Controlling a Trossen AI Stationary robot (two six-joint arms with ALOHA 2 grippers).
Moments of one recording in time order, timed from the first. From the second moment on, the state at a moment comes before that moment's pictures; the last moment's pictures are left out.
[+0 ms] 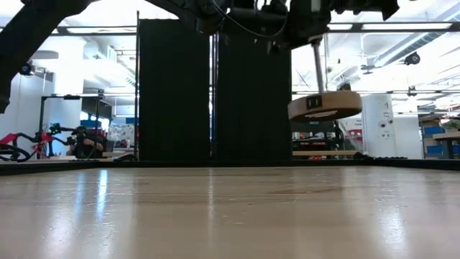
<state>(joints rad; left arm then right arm) 0.20 2.07 1.73 0.35 0.08 0.01 -0.73 0.95 0.94 -0.01 -0.95 -0.04</state>
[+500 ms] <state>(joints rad) 0.28 2.09 1.78 0.23 -0.27 0.06 -0.67 1.07 0.95 0.05 -0.19 -0.08</state>
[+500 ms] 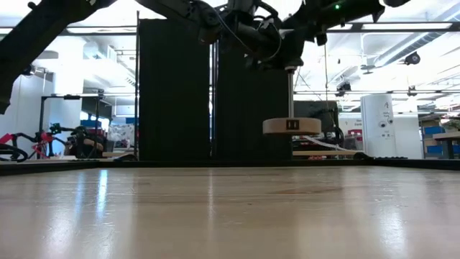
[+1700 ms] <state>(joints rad) 0.14 2.07 1.74 0.36 0.20 0.00 -0.75 0.96 0.99 -0.07 -1.29 -0.03</state>
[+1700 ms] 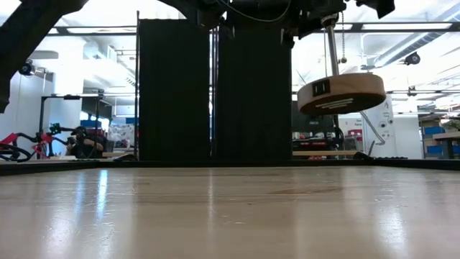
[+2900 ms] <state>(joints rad) 0.22 2.06 1.75 0.24 -0.14 0.06 -0.72 0.99 0.99 -0.08 -0.59 -0.04</state>
